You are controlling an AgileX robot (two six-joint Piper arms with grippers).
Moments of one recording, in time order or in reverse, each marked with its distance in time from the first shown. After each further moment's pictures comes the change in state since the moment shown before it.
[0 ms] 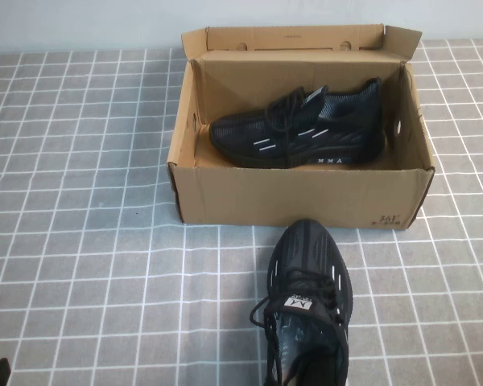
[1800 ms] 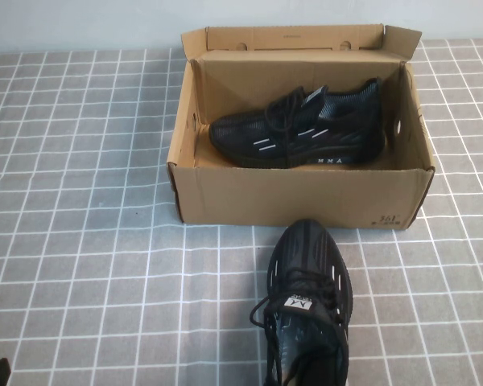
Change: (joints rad) right arm 0.016 0.956 -0.743 0.539 0.587 -0.360; left arm 0.000 0.000 0.000 0.000 0.002 0.000
